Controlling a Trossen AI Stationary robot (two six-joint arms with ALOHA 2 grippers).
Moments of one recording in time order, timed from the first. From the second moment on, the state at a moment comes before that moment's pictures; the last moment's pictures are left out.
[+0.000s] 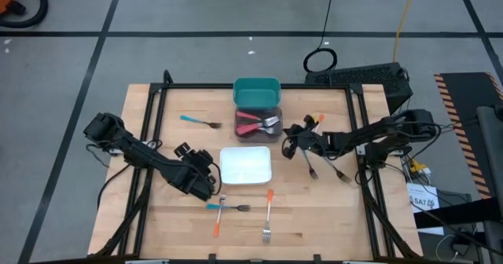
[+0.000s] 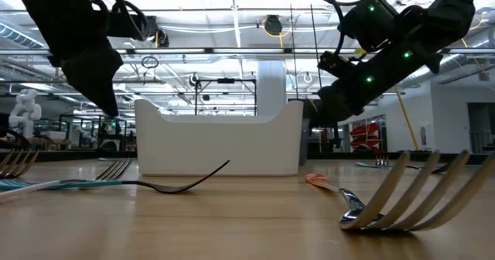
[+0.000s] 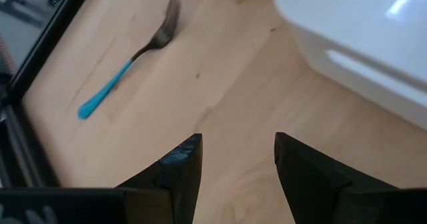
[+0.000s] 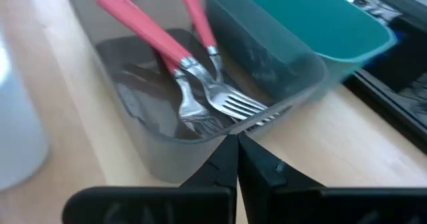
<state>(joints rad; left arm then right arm) -0.46 1.59 0.98 -1.07 -0.65 -1.11 -0.05 1.47 0.45 0.39 0.58 0.14</state>
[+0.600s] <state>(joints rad) -0.47 1.59 0.98 -0.96 -0.65 -0.97 0.00 1.37 0.45 0.35 0.57 0.11</state>
